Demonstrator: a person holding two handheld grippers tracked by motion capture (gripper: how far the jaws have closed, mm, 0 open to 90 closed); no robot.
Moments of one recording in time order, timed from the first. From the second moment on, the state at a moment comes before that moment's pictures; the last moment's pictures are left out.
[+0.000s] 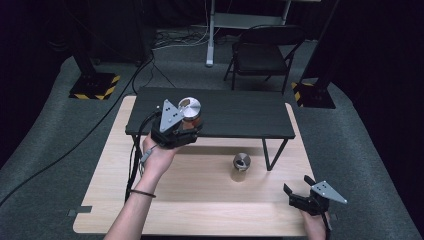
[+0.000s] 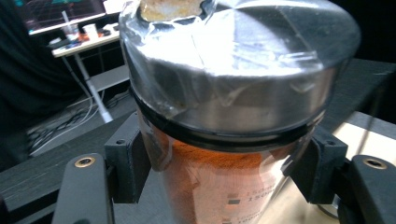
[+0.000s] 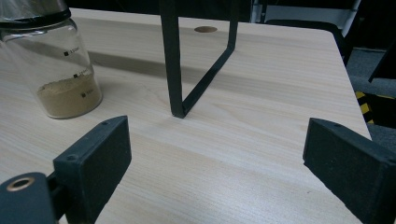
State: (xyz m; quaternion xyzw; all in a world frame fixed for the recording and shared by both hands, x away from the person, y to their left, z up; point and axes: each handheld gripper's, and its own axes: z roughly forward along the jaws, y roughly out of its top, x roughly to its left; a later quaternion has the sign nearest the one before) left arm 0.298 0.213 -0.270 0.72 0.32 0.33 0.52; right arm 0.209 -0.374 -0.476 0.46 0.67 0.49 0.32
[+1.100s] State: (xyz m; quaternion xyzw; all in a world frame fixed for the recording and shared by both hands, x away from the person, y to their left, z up) left arm 0.338 0.207 -0.275 0.72 0.37 0.31 0.50; right arm 0.209 -0.375 -0.477 0.46 0.67 0.49 0.32
